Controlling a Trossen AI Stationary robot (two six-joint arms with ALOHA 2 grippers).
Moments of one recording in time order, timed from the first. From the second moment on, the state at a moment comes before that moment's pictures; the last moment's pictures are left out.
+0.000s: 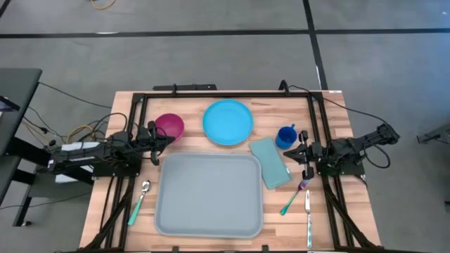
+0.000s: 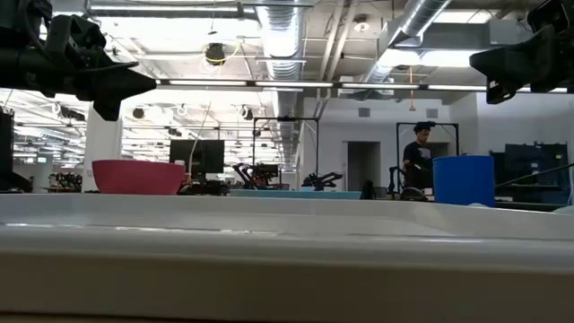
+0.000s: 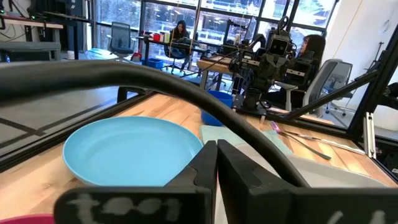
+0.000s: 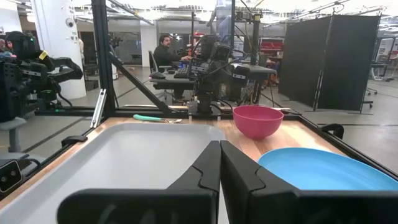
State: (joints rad) left arm 0.15 0.00 0.02 0.01 -0.09 -0.18; right arm 0.37 0.02 0.00 0.06 0.34 -0.08
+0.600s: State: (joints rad) left arm 0.15 0.00 0.02 0.13 -0.19 -0.08; right arm 0.37 0.02 0.00 0.06 0.34 -0.08
